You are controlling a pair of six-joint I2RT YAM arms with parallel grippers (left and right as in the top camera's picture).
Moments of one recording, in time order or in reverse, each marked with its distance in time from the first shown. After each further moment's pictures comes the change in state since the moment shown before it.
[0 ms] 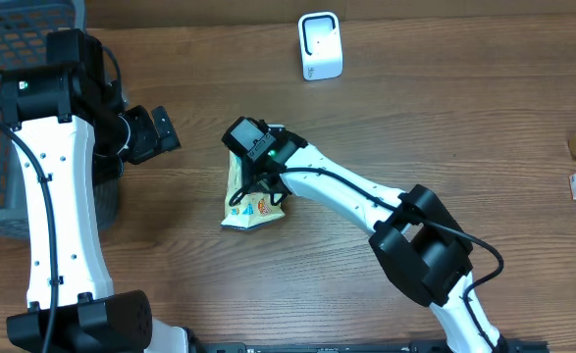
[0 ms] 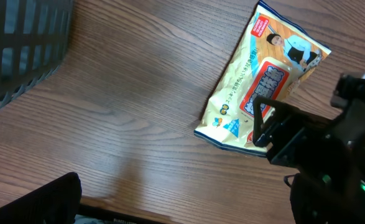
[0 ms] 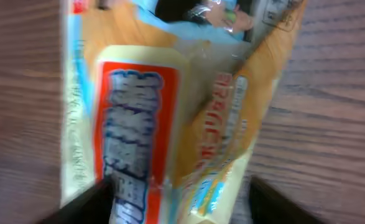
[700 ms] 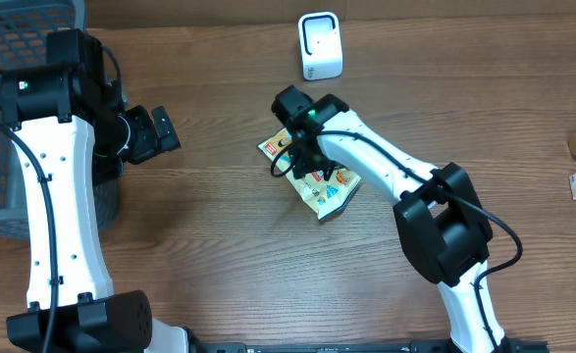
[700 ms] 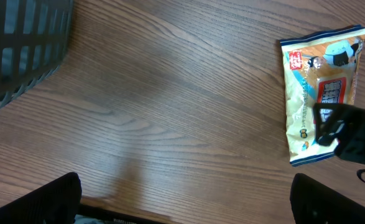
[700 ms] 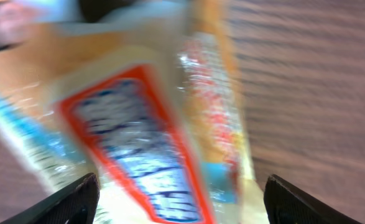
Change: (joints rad) left arm 0.000 0.000 0.000 0.000 0.000 0.000; right arm -0.178 0.006 0.040 -0.222 0.095 -0.428
